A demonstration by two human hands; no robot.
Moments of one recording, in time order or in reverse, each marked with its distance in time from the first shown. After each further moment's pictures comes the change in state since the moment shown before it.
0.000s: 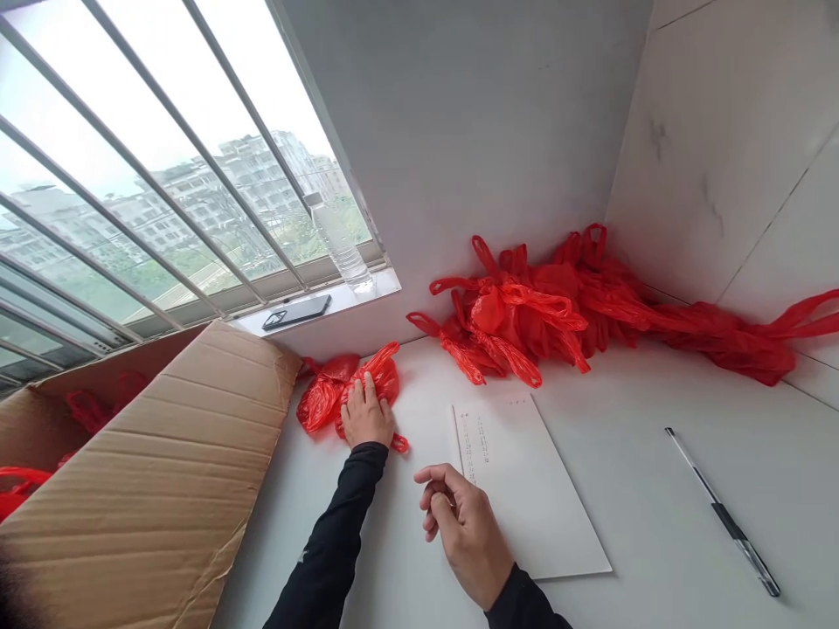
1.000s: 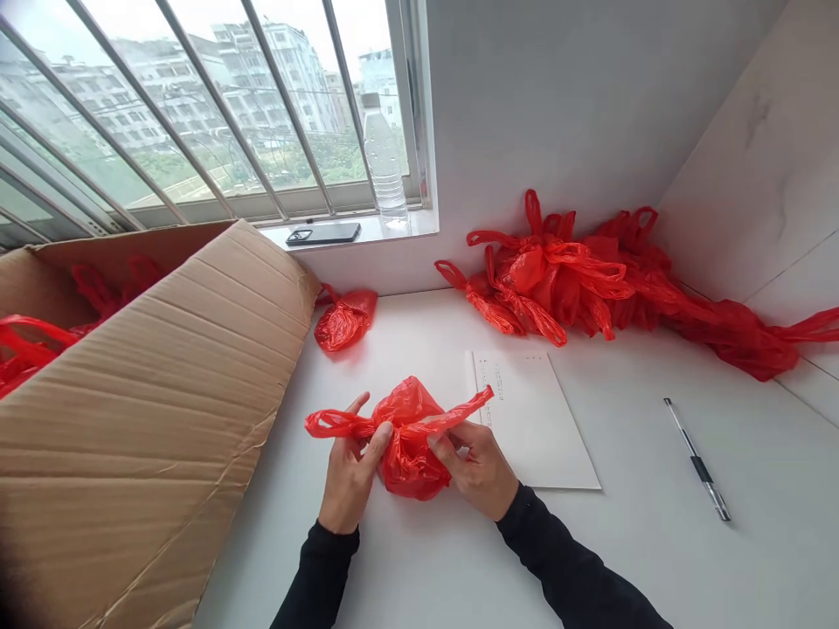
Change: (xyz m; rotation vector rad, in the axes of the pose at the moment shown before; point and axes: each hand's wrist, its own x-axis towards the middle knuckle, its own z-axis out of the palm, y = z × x) left_hand -0.158 -0.035 -0.099 -1.351 -0.269 -0.506; right_hand -0.024 -0.007 -0.001 -0.330 -0.176 -0.158
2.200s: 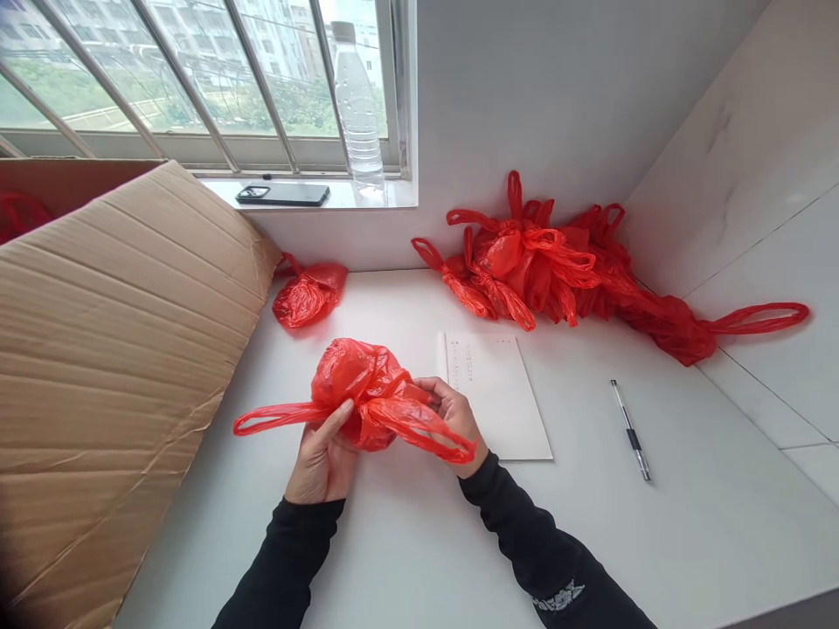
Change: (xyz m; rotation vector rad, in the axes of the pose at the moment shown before) left_hand 0.001 0.001 0.026 -0.744 -0.083 -0.170; right_hand 0.013 0.010 -0.015 0.261 0.107 0.104
